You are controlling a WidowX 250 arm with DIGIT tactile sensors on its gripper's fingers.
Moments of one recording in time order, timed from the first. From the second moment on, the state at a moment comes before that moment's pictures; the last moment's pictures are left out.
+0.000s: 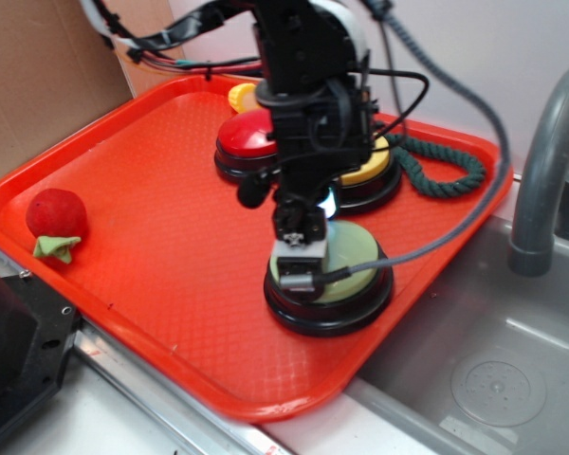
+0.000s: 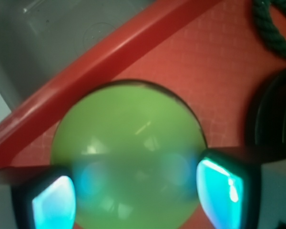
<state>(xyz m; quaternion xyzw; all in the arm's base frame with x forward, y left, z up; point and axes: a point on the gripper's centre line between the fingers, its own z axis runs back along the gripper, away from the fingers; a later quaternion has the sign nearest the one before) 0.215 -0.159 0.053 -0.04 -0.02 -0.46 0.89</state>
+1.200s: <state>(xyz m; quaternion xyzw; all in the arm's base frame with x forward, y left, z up) 0.210 -0.157 0.084 0.00 0.00 -0.43 0.90</state>
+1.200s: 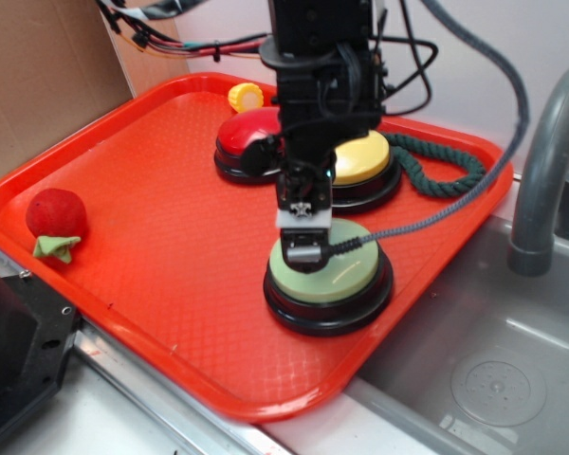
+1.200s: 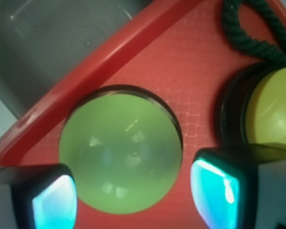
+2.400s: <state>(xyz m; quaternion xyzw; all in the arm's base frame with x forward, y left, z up) 0.206 -0.157 0.125 -0.01 -0.01 -0.40 0.91</state>
